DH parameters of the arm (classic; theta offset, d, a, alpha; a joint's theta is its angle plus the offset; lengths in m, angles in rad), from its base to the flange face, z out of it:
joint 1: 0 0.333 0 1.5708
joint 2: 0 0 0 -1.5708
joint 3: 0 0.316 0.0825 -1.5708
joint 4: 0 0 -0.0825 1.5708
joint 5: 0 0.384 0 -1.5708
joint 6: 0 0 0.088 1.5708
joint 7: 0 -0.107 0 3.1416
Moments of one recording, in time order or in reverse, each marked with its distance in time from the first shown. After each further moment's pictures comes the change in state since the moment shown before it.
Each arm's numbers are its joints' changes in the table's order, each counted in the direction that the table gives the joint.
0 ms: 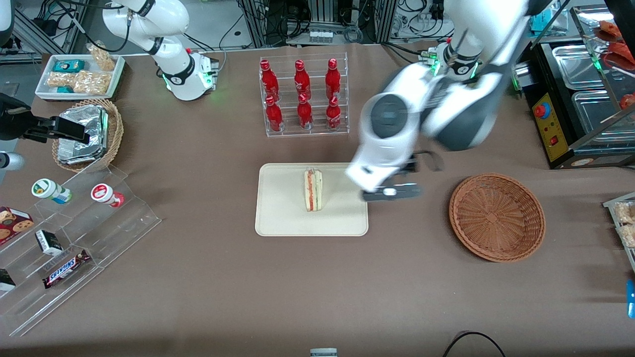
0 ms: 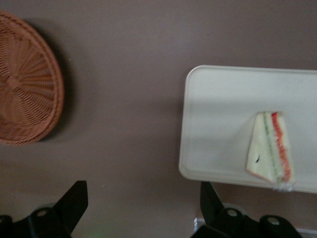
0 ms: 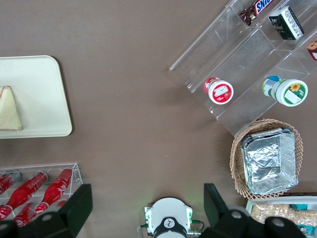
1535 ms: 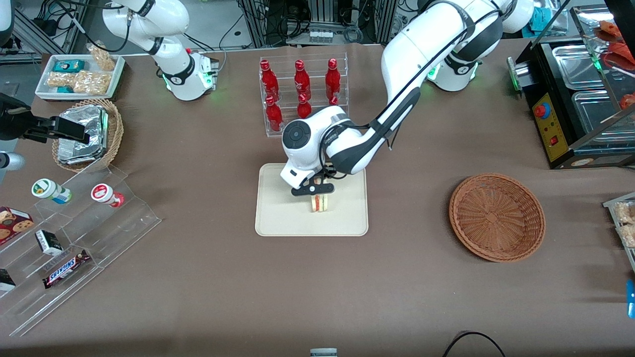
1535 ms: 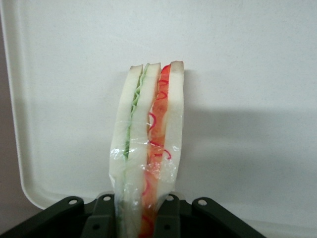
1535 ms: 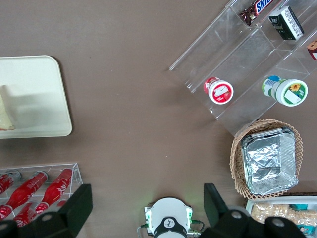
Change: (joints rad) arm -0.326 -0.422 -0.030 0.016 0.156 -0.479 0.444
